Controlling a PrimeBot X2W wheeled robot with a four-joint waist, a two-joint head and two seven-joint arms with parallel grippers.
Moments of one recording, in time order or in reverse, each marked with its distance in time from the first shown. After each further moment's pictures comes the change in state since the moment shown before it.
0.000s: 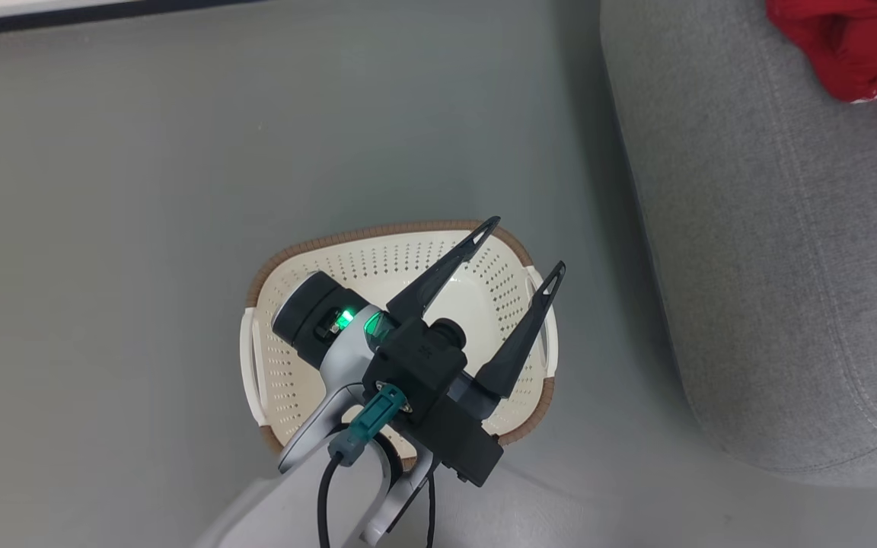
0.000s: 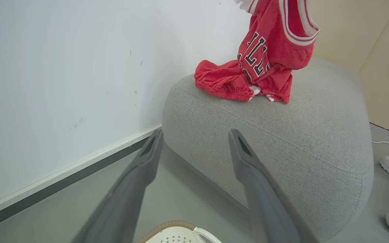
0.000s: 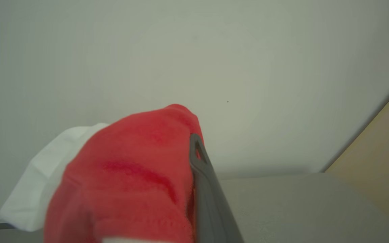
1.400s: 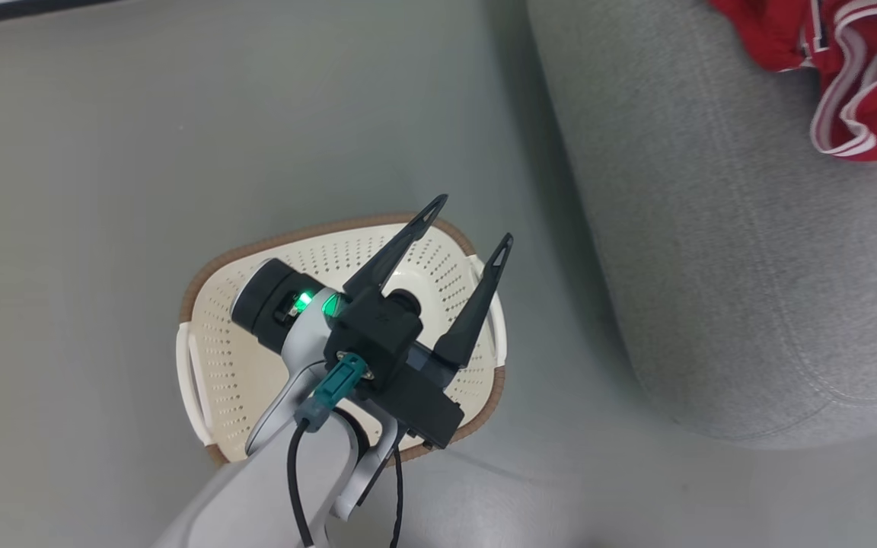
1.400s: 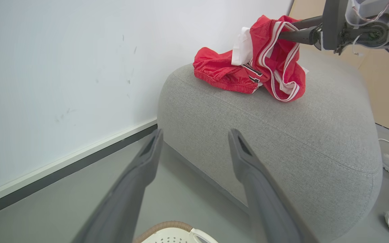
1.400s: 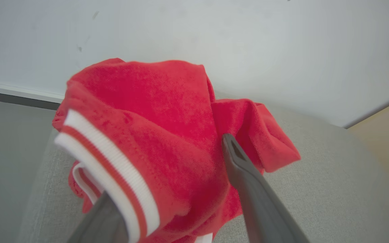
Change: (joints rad) left arm -0.023 0.025 0.048 0.054 -0.007 0.018 0.002; right arm 0.175 0.173 0.237 0.203 -0.025 0.001 -0.118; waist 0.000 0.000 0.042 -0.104
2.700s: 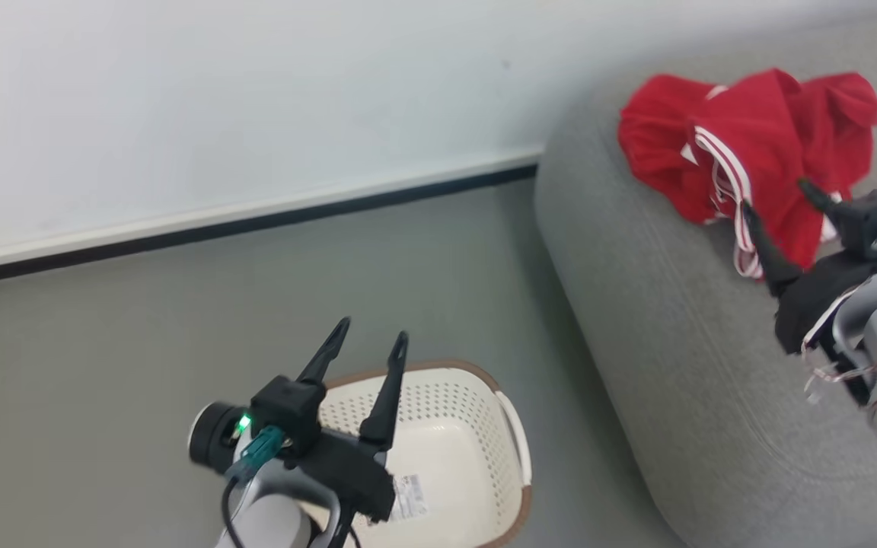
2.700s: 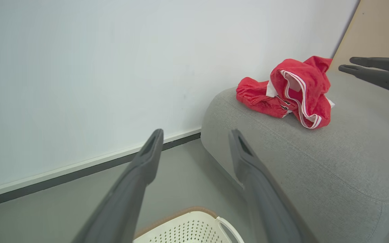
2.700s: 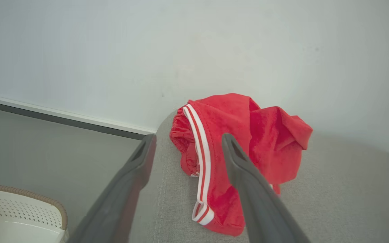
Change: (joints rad) left arm 0.215 -0.032 0.117 0.221 -0.150 0.017 -0.136; right arm 0.383 0.058 0.155 -0.193 0.130 0.000 -0.059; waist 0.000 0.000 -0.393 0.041
